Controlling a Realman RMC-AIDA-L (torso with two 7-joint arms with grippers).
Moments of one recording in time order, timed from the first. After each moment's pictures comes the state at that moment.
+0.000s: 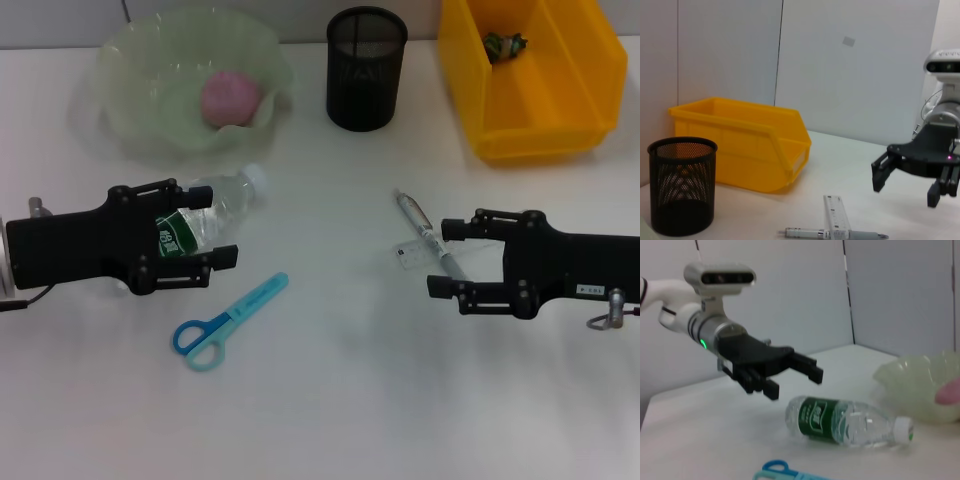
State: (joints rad) left arm -0.46 -1.94 0.94 0.49 1.71 1.58 -1.11; right arm 0.49 2.04 -0.76 -0.50 -1.94 -1.58 1.10
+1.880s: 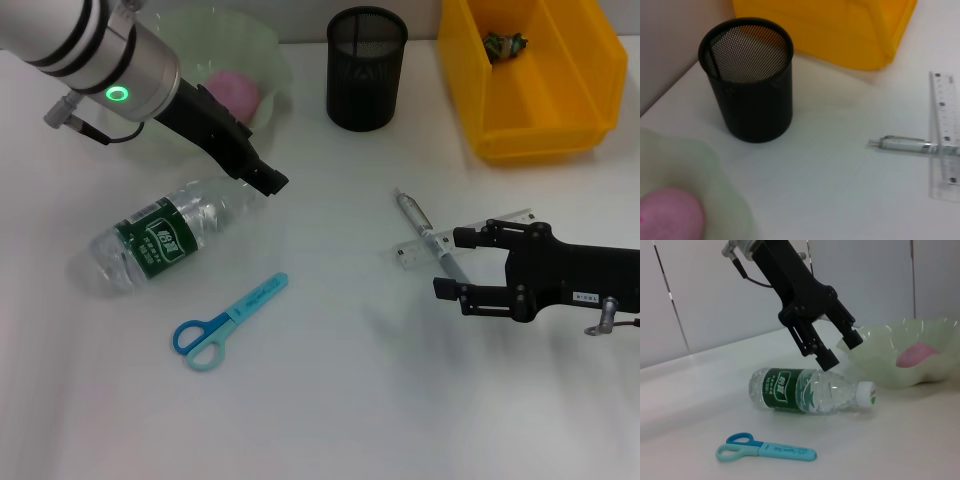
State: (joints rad) left arm -0.85 -2.07 1.20 1.07 2.56 1.43 -2.26; right arm 0.46 2.06 -0.77 -0.49 -1.95 -1.46 1.11
